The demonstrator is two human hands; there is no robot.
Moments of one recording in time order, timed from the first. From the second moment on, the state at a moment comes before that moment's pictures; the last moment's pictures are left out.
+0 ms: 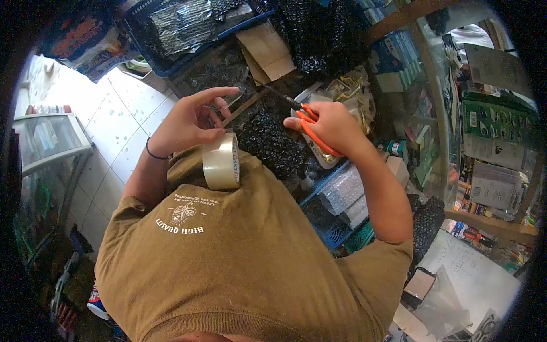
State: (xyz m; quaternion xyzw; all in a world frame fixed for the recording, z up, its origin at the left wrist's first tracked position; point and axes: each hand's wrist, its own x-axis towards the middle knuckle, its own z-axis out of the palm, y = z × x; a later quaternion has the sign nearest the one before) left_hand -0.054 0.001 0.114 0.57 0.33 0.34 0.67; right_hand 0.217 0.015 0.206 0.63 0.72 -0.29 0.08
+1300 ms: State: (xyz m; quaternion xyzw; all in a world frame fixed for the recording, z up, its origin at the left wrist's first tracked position) left_hand -0.076 -0.012 0.102 0.54 0.38 0.39 0.64; right_hand 0.130 0.045 0.089 0.64 0.67 -0.35 -0.11
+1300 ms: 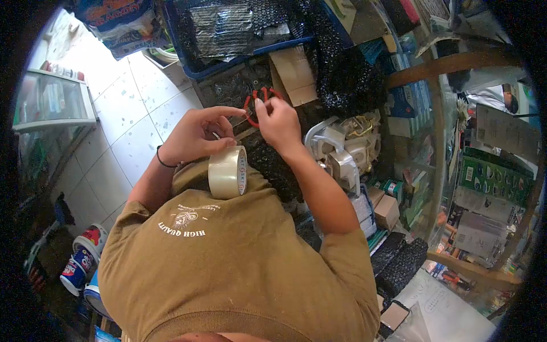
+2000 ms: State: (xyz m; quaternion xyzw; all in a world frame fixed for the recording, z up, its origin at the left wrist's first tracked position) left_hand -0.088 0.005 0.101 0.45 0.33 0.38 0.74; right_hand 0.121 -0.039 0.164 0.48 0.64 -0.58 -0.14
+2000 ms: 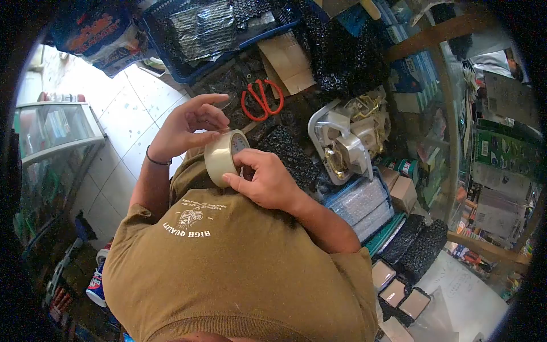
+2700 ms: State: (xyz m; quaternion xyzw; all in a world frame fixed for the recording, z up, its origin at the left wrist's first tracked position) left_hand -0.120 0.014 0.089 0.36 0.46 0.56 0.59; right_hand 0.094 0.034 0.067 0.44 0.87 -0.21 0.05
